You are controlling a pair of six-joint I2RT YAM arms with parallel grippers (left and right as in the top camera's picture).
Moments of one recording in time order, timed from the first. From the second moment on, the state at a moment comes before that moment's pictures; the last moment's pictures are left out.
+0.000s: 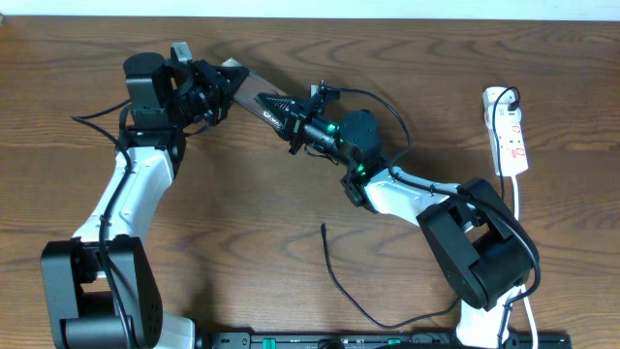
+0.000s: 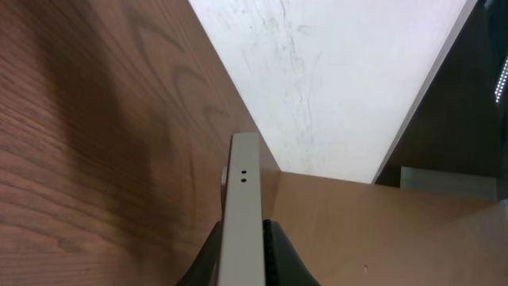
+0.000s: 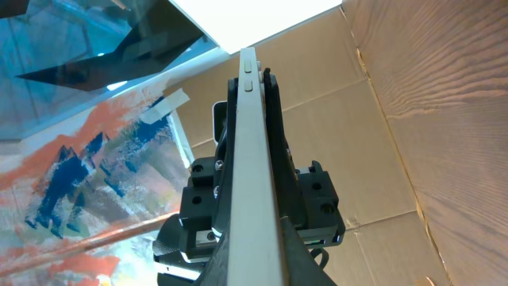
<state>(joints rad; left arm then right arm) 0.04 1.65 1.07 0.17 0.74 -1.24 0.62 1.99 1.04 1.06 -0.45 2.01</state>
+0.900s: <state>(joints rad) 0.07 1.65 1.07 0.17 0.73 -1.21 0.62 1.99 1.04 1.06 -0.47 2.02</state>
